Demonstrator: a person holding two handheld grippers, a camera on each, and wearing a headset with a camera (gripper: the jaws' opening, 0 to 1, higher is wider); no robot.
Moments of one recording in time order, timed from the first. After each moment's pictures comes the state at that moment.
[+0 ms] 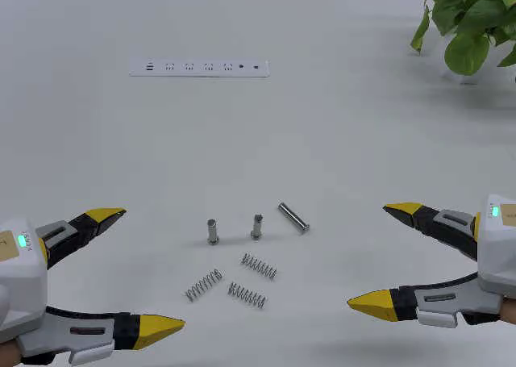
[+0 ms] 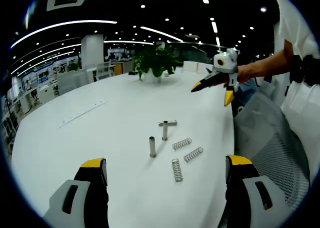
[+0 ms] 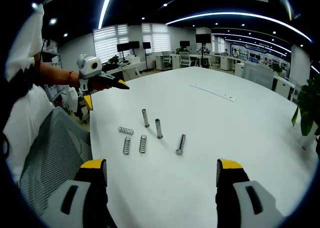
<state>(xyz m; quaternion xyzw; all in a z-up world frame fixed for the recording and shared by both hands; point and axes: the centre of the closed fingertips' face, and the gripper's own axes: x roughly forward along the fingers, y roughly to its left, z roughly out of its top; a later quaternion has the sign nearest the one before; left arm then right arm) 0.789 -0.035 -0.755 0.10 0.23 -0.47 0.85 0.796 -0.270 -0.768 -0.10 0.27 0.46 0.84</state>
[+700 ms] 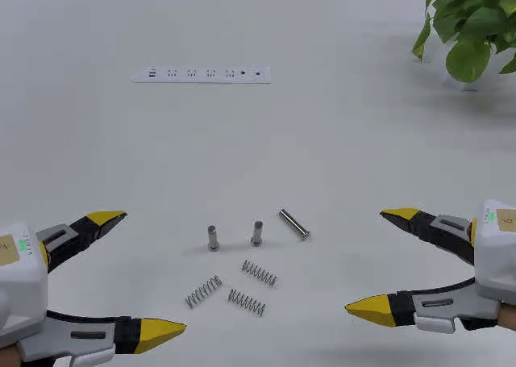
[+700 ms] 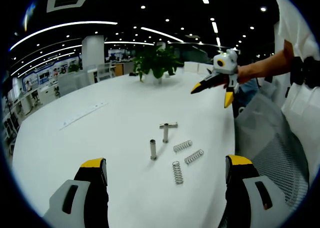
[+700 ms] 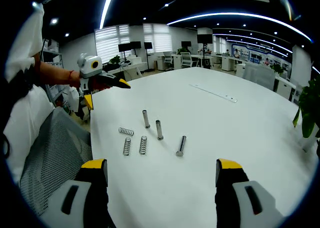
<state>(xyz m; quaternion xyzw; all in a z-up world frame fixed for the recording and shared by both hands) 0.791 -0.037 -0.750 0.10 0.22 -0.47 0.85 0.797 -0.267 -0.766 -0.10 0.26 0.47 0.84</state>
